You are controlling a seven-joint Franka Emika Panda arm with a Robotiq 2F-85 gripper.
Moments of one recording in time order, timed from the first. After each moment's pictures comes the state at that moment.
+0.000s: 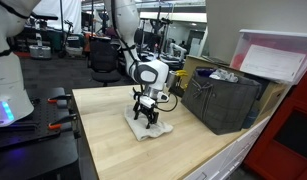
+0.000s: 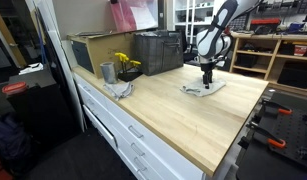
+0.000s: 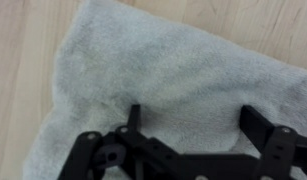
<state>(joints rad) -0.31 0.68 -0.06 -2.02 -0.15 2.53 -0.49</state>
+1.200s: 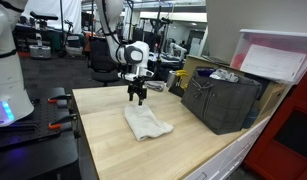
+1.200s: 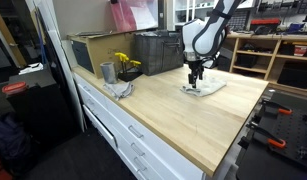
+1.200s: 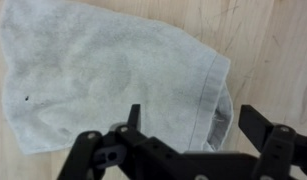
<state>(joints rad) 0.02 0.48 -0.14 -2.21 -0.31 2.61 0.05</state>
